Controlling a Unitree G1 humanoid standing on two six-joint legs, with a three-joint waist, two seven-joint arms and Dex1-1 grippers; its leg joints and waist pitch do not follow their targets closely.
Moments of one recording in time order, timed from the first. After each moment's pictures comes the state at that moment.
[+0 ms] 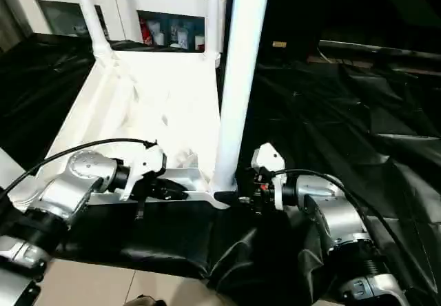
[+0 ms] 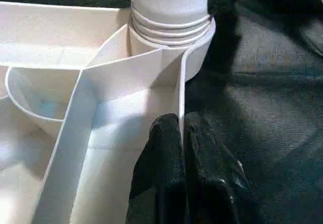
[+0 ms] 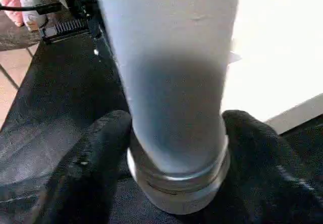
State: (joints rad) left arm -0.56 0.39 -0.29 0.53 0.00 0.07 -1.30; right arm -0.37 -0.41 0.16 0.37 0.24 0.17 1.17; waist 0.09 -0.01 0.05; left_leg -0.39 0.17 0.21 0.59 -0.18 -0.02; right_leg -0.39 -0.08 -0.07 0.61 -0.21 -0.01
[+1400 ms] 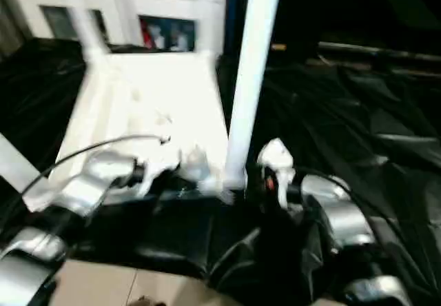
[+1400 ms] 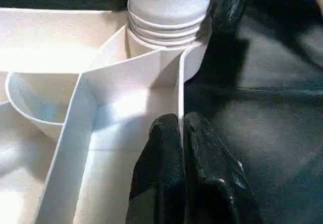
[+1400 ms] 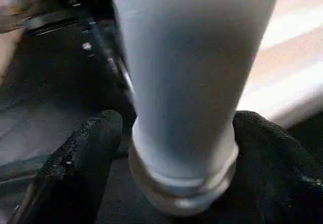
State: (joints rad) left arm -0.58 0.33 -0.31 0.56 0.03 0.05 -1.28; right arm -0.35 -0.44 0.17 0.35 0.21 0.16 1.15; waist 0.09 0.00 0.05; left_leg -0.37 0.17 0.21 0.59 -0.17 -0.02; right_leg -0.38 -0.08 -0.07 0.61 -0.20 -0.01
